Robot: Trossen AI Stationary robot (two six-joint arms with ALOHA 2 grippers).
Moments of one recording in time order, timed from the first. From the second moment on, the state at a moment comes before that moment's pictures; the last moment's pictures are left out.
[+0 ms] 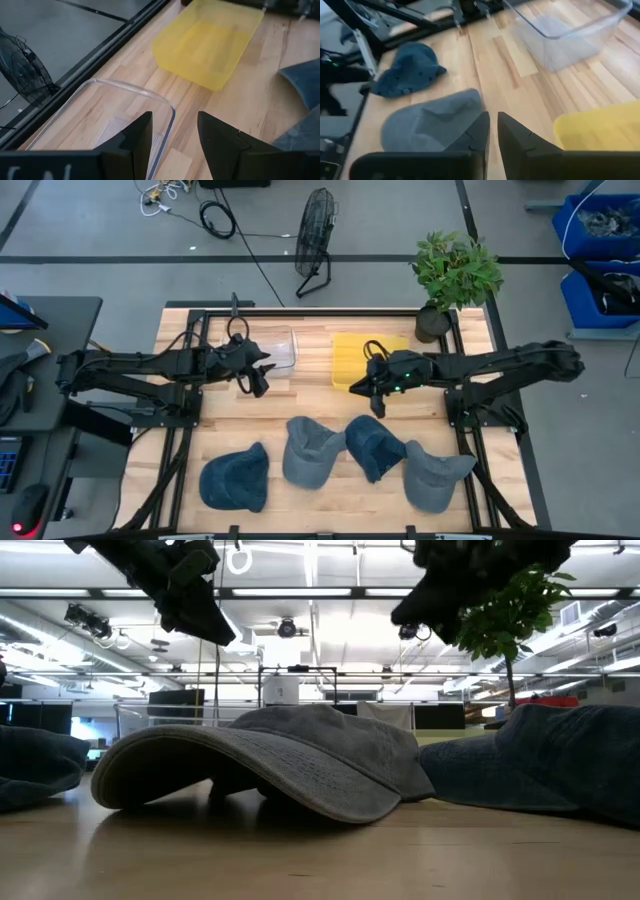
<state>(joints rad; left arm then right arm) 0.08 1.00 0.74 -0.34 -0.42 -0.23 -0.01 1.20 0.77 -0.09 -0.03 0.31</state>
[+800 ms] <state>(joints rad) -0.11 1.07 0.80 -0.63 0.26 -0.72 -0.02 1.28 0.77 -0.01 0.12 0.07</state>
